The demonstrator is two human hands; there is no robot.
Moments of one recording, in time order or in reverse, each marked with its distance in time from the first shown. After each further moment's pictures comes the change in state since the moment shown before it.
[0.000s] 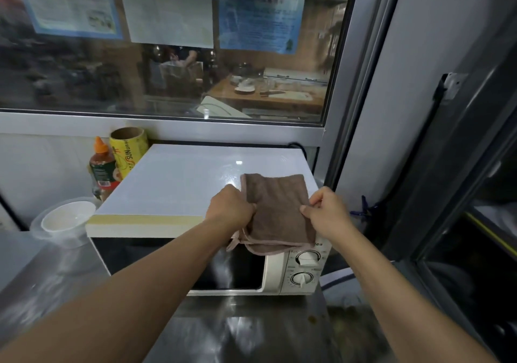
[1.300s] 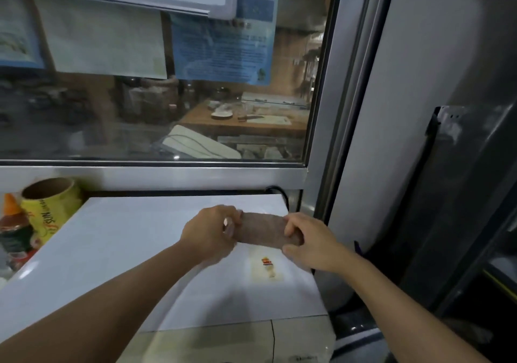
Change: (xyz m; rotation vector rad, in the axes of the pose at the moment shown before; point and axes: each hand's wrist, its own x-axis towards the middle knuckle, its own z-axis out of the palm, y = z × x) left_hand 0.148 0.027 0.029 0.329 -0.066 0.482; right_hand 0.142 0.026 -0.013 -0.310 -0.268 -0.432
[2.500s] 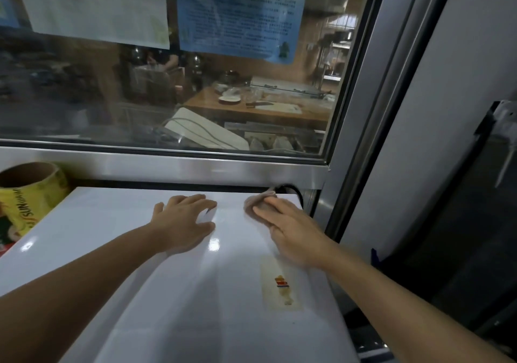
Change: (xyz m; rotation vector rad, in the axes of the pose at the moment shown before) left_hand 0.042 -0.072 -0.009 0.282 -0.162 -0.085; right_hand 0.085 0.010 0.042 -0.201 -0.021 -0.217
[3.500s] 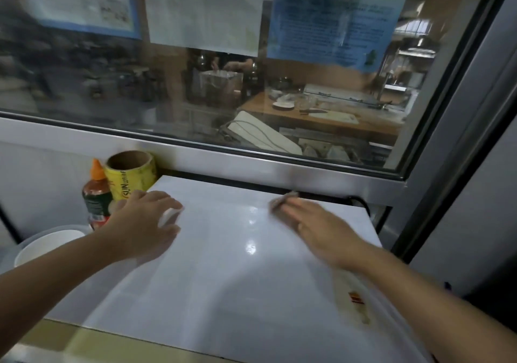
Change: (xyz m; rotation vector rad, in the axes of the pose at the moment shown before) left_hand -0.092 -0.131 -0.029 0.083 0.167 -0.239; right_hand 0.043 -0.053 0.007 -0.045 -0.115 -0.191
